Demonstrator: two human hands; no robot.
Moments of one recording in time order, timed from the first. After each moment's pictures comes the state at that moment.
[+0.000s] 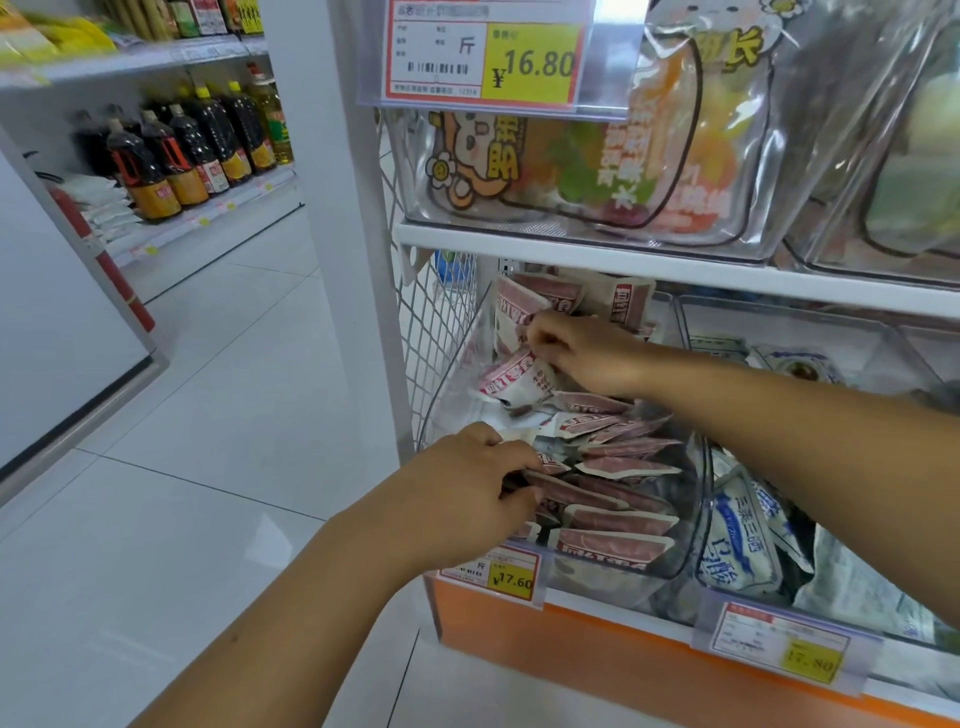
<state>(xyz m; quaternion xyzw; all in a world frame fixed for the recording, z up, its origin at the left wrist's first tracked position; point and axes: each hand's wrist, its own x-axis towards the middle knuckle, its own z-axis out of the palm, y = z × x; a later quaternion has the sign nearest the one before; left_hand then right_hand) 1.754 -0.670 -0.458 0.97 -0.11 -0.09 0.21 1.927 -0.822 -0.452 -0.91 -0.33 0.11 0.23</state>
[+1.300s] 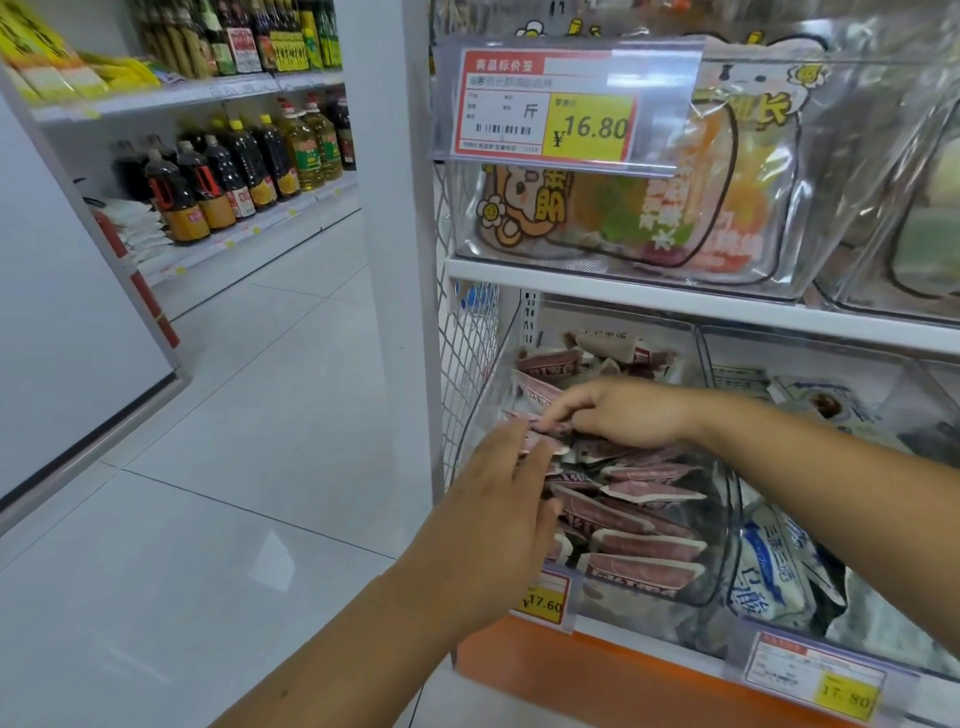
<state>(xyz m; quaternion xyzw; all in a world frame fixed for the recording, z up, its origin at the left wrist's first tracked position) 1.738 -0.675 -0.476 0.97 -0.11 0.08 0.18 1.887 -0.820 -0.433 -0.90 -0.31 0.24 0.17</state>
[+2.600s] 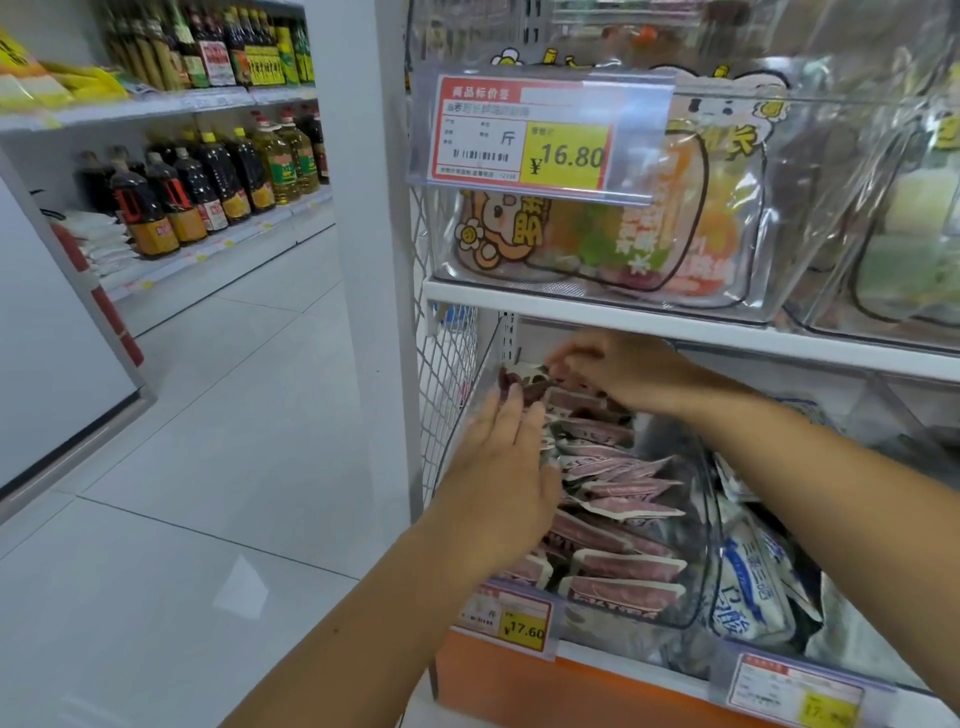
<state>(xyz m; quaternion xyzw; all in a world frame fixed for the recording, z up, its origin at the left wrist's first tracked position) 1.790 -0.688 -0.469 0.98 -0.07 0.03 0.16 1.910 -0.828 -0.411 -0.93 -0.25 0.08 0.28</state>
